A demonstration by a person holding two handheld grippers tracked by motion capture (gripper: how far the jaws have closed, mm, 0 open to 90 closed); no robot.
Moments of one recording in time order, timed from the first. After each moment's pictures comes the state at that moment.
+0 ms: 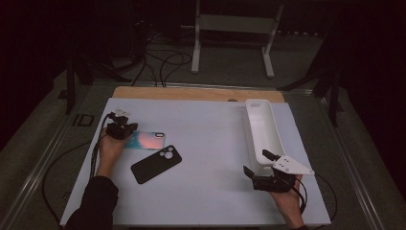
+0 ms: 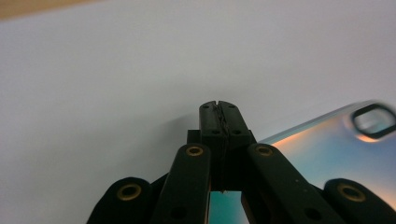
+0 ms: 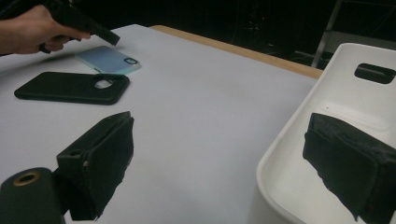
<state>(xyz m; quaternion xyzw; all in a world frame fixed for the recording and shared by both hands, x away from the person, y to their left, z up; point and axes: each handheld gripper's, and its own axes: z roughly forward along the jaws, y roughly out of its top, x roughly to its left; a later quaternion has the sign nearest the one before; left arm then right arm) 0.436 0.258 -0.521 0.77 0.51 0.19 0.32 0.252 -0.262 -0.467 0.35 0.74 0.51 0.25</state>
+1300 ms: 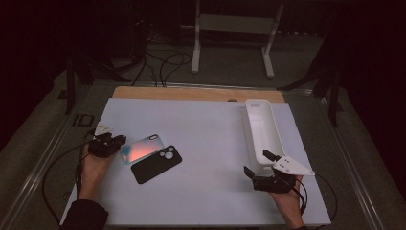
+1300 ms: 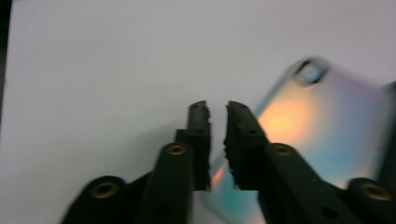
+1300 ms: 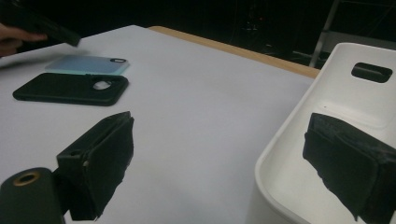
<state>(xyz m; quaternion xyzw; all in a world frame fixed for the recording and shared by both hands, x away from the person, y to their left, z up) 0.347 0.287 -0.491 0.75 0.50 0.23 0.38 0.250 -0.262 -0.467 0.36 0.74 0.51 0.25</state>
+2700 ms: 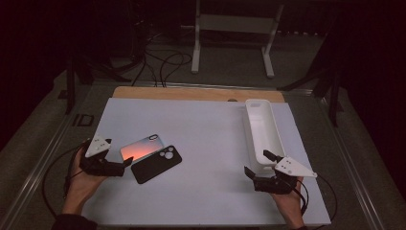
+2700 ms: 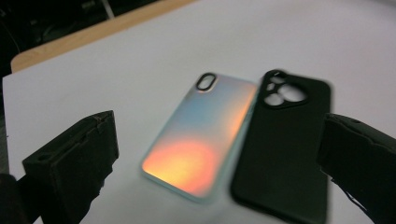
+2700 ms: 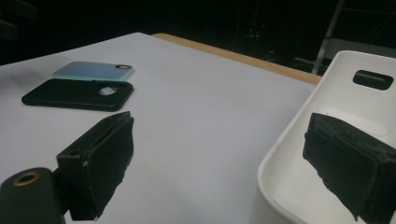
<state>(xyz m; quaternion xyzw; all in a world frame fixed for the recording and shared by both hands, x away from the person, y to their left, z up) 0.302 0.267 -0.456 0.81 0.40 0.23 0.36 0.248 -0.264 -0.466 0.35 0.73 0.53 0.25</state>
